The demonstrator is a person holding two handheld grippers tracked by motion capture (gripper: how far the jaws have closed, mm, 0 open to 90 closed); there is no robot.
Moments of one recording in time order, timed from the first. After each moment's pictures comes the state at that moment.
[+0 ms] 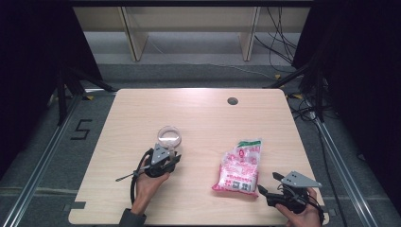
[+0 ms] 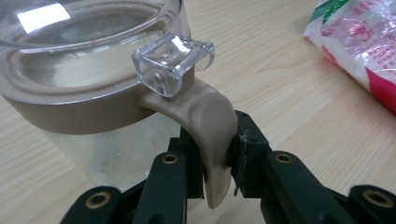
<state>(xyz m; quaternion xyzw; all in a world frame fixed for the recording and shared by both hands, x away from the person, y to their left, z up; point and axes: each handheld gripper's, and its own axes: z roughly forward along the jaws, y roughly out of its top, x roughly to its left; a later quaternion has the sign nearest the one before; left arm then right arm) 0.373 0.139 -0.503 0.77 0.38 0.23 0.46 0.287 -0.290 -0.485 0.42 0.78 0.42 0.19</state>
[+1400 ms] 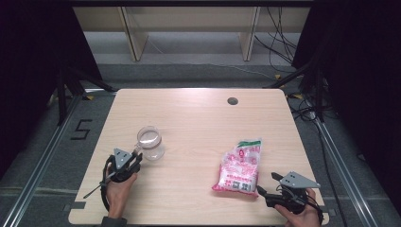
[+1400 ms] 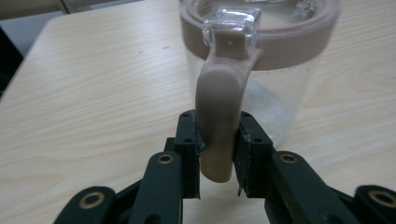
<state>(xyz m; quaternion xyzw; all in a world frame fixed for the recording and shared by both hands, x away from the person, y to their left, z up) 0.360 0.224 -0.509 0.69 0.51 0.33 0.40 0.287 -0.288 -0.486 0.40 0.79 0.42 0.20</state>
